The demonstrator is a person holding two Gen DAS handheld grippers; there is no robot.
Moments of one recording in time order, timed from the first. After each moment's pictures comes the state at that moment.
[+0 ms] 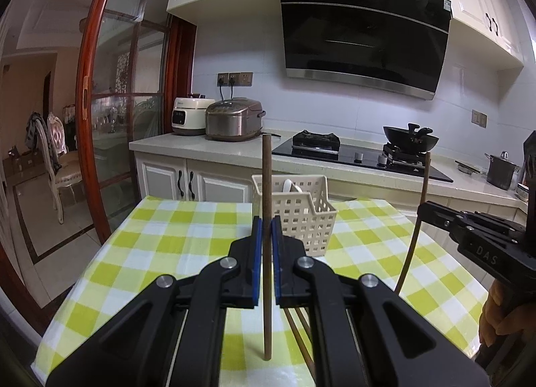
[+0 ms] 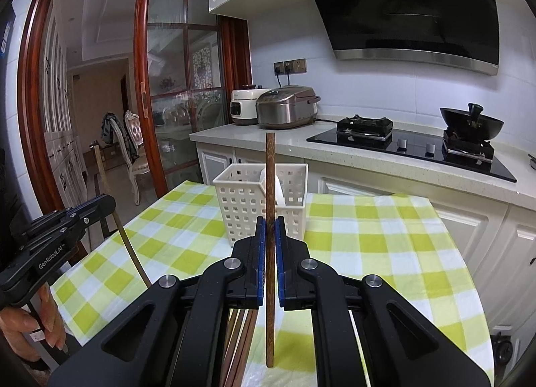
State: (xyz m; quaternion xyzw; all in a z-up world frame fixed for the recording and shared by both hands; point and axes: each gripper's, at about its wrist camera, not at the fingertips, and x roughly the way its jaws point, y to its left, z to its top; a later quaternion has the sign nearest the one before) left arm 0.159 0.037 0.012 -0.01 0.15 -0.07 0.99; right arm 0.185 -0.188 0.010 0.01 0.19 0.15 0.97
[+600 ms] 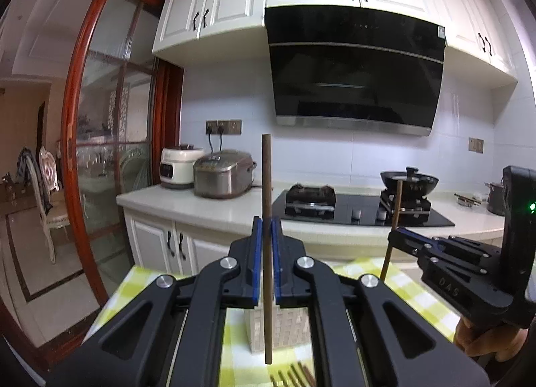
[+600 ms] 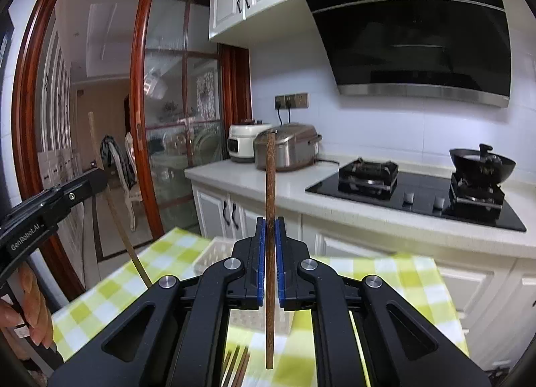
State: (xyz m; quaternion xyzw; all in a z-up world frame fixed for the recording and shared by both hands) left arm 0.238 0.020 0.104 0.00 0.06 -0.08 0.99; right arm 0.269 -0.189 0.073 0.01 0.12 0.16 0.98
